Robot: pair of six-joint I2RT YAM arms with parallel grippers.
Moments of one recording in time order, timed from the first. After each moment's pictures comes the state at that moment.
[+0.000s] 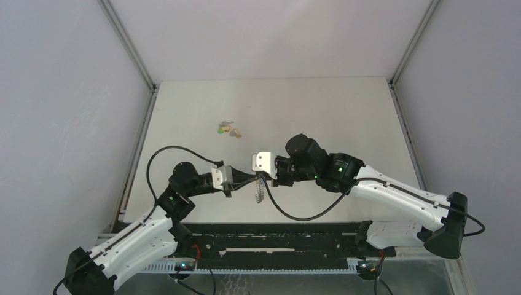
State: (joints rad) left arm -0.66 0.71 0.39 0.36 0.73 0.17; right arm 1.04 1.19 1.14 -0.55 -0.25 -0.53
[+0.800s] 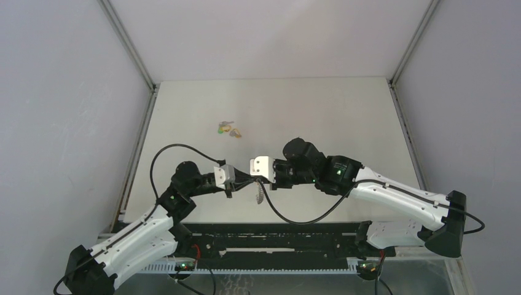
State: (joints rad) left arm -0.66 0.73 0.39 0.33 0.72 0.17; right arm 1.08 1.20 1.14 -0.57 -0.20 -0.55
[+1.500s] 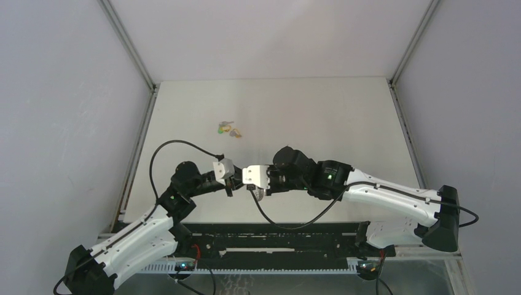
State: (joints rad) left arm -0.66 0.73 0.39 0.33 0.64 0.06; right arm 1.16 1.24 1.14 -0.58 -0.02 -0.60
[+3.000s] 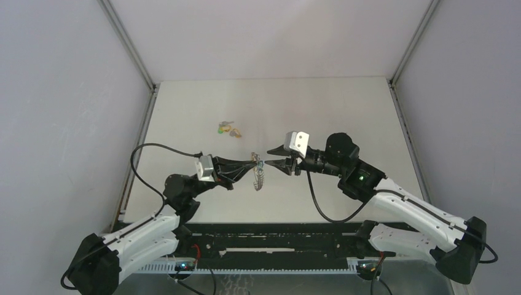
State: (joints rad) left arm -0.63 0.82 0.26 1.02 0.58 -0.22; right arm 0.86 0.97 0.88 -0.01 -0.44 -0.28
